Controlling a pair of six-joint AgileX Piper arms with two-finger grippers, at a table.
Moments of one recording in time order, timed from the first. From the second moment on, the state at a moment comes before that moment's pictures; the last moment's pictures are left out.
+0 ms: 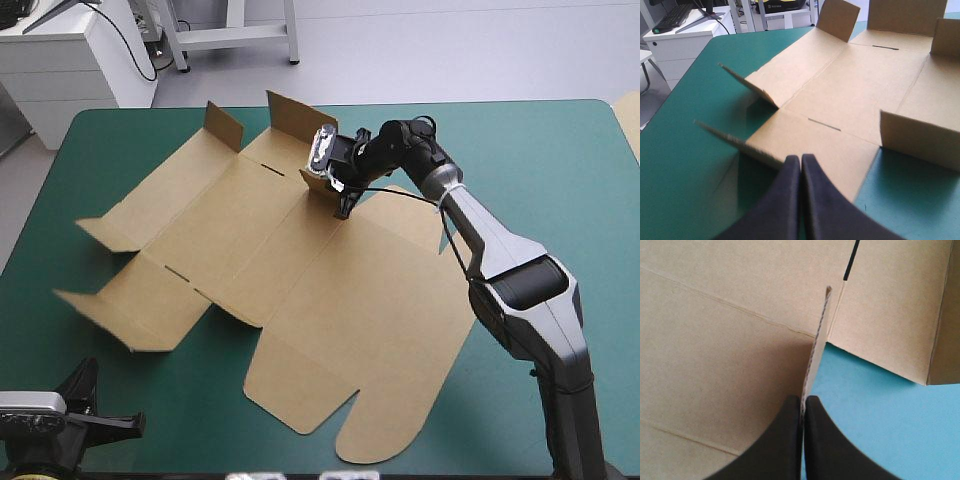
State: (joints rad) left arm 0.13 -0.02 -0.41 -0.15 0.76 0.21; right arm 0.43 2.23 -2.15 0.39 0.94 -1.13
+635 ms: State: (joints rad) left arm 0.13 -0.02 -0.41 -0.15 0.76 0.21; right arm 0.48 2.23 -2.23 0.36 1.13 -1.45
